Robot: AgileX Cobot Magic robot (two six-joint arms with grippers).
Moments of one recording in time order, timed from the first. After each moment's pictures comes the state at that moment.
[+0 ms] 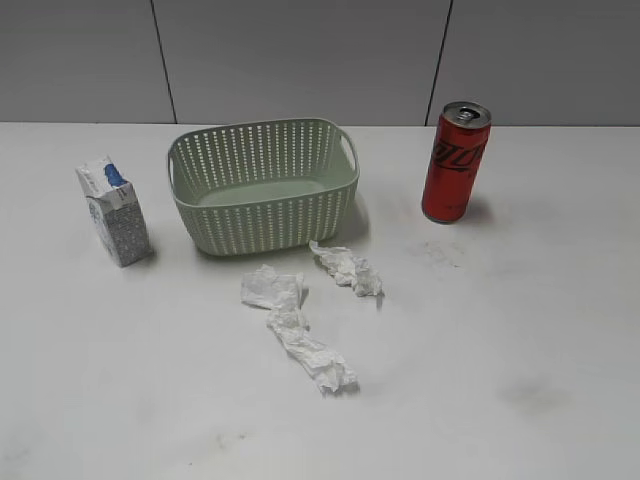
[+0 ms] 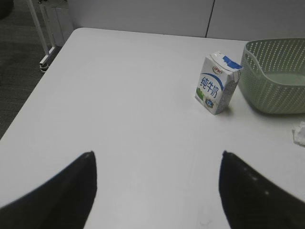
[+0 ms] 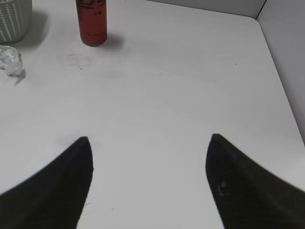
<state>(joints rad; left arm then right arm) -0.05 -0.01 -0.51 -0.01 1.03 -0.01 0.12 0.00 -0.42 0.00 0.94 -0.08</state>
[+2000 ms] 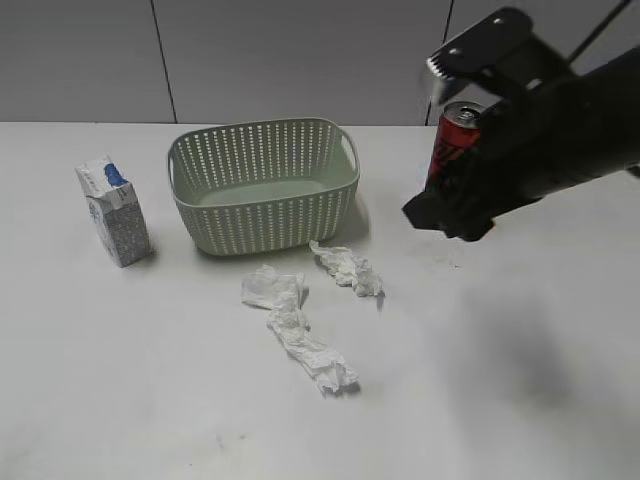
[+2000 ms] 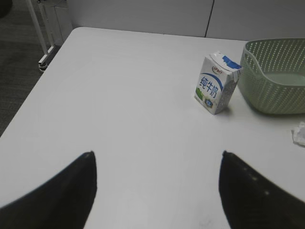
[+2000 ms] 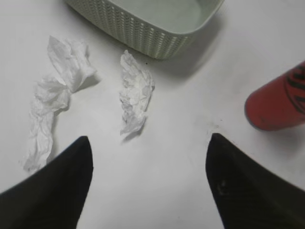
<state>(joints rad) -0.05 -0.01 -0.51 -0.02 1.03 -0.01 0.50 1.46 -0.93 0.32 0.41 -0.53</state>
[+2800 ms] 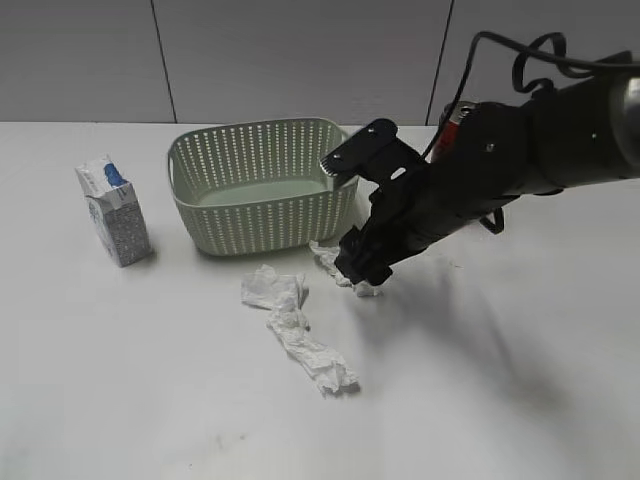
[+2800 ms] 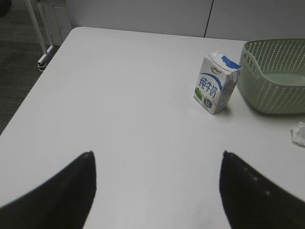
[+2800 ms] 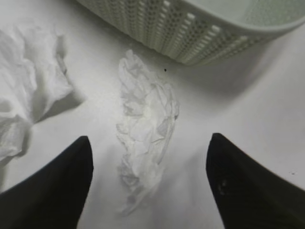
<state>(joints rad) -0.05 -0.01 -0.51 -0.02 1.03 -0.01 0.58 1.93 -1.07 0.35 0.21 -0.55</state>
